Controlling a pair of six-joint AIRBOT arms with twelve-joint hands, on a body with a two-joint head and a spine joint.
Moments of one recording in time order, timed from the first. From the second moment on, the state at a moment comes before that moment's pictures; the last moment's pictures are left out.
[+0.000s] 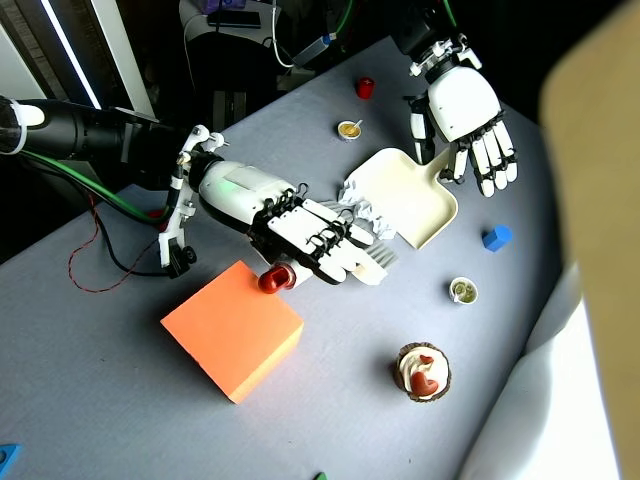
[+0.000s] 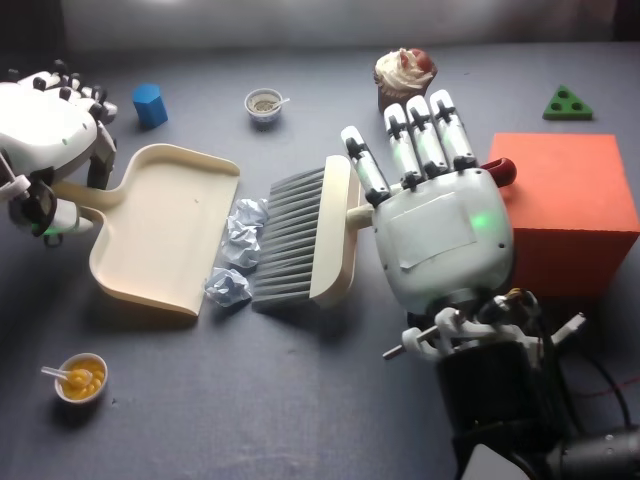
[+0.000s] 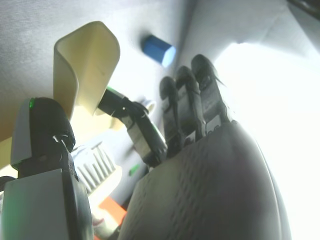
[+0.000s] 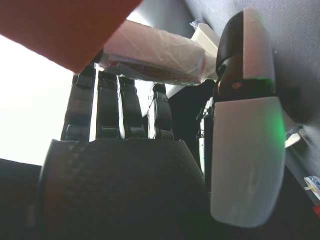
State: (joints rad) left arm 0.61 -1.03 1.30 -0.64 -0.49 1.65; right arm -0.49 -1.32 1.17 -2.35 -1.53 0.76
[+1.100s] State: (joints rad) left arm 0.61 -1.03 1.31 -0.64 -0.51 1.65; right arm -0.48 -1.34 1.26 -2.40 -1.50 0.87
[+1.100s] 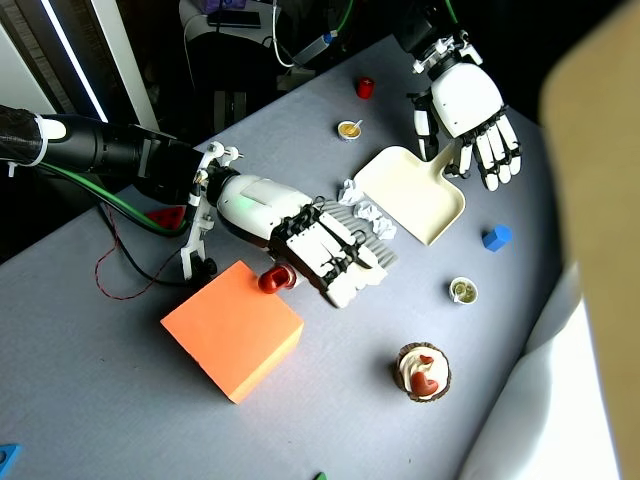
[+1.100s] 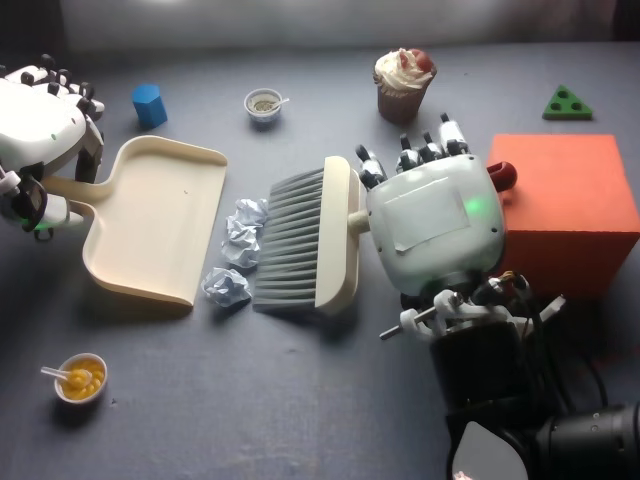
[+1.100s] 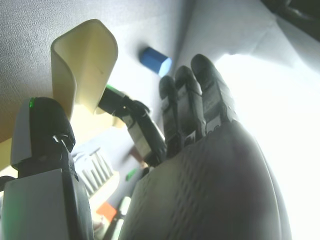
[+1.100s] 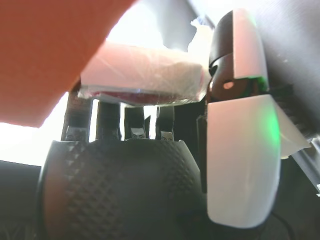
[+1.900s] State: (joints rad) left arm 0.61 -1.04 1.31 -0.64 -0.51 1.65; right arm -0.46 -1.26 1.25 -2.49 -1.44 0.82
